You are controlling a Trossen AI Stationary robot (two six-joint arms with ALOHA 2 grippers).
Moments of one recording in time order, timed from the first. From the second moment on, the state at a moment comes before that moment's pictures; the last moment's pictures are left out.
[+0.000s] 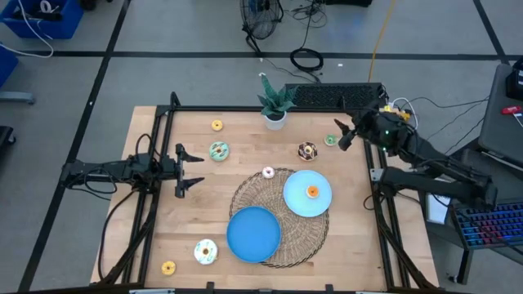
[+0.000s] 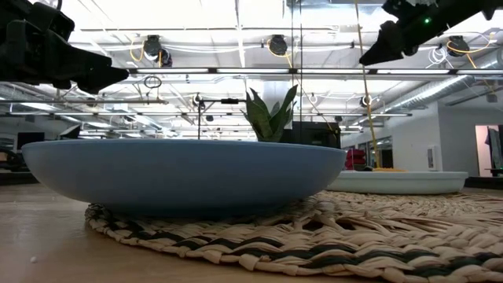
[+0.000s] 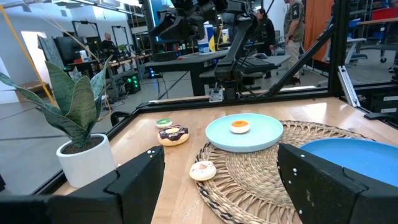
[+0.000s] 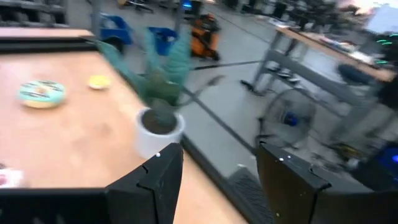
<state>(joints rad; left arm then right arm) -0.03 0.04 0.01 0.06 -0.10 0.12 -0.54 0.62 0.66 -0.30 0.26 -0.21</state>
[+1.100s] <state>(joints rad) -0.03 0.04 0.01 0.06 -0.10 0.12 -0.81 0.38 0.66 -0.70 0.15 0.11</state>
